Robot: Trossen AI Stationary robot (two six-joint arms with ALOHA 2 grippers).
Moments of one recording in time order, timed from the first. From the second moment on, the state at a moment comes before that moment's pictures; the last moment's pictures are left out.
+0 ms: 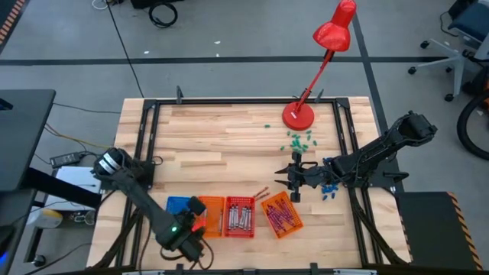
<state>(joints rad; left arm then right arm) -0.77 1.84 1.47 -1.34 -0.19 -0.06 0.34 1.27 0.44 0.28 0.45 0.11</state>
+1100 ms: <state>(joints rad) -0.32 1.84 1.47 -0.71 -0.35 -0.41 0.33 1.27 0.44 0.28 0.46 0.07</state>
